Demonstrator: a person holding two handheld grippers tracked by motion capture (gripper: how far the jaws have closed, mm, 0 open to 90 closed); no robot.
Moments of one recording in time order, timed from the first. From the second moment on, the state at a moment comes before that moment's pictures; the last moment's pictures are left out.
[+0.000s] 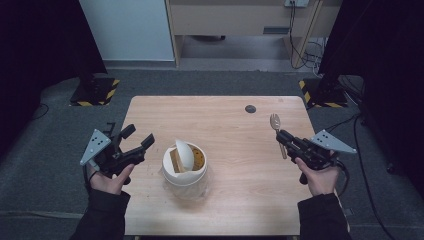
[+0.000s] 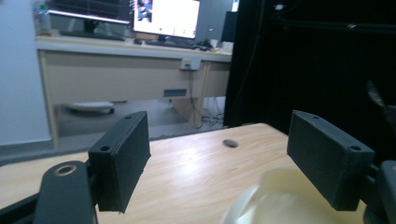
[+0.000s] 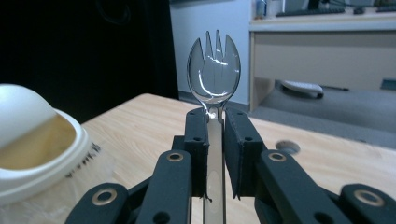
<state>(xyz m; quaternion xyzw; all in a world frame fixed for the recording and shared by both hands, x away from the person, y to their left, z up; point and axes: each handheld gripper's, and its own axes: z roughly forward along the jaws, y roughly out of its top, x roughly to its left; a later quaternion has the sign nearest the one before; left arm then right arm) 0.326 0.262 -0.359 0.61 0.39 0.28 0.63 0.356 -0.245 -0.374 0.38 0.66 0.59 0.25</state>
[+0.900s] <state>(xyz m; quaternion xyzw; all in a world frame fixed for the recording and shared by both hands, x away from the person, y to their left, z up) 0.324 0.123 -0.331 0.63 0.33 0.22 0.66 0.333 -0.203 -0.367 0.30 0.69 0.62 0.23</state>
